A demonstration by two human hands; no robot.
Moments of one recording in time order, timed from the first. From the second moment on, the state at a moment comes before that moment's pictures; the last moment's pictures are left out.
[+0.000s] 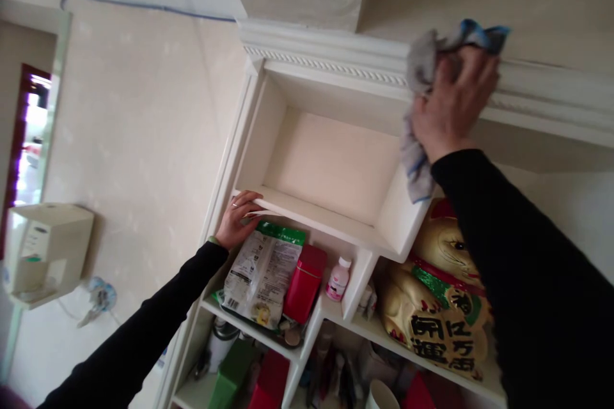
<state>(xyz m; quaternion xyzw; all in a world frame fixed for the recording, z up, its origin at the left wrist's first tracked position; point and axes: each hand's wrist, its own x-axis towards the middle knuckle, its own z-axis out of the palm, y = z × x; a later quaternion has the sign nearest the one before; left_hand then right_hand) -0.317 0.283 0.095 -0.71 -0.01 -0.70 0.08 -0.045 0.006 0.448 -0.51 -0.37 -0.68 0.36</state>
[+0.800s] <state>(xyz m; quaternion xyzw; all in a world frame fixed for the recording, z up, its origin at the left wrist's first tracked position) -0.328 0.286 0.100 -0.73 0.03 -0.68 0.10 -0.087 0.035 0.452 -0.49 -0.49 -0.67 0.26</state>
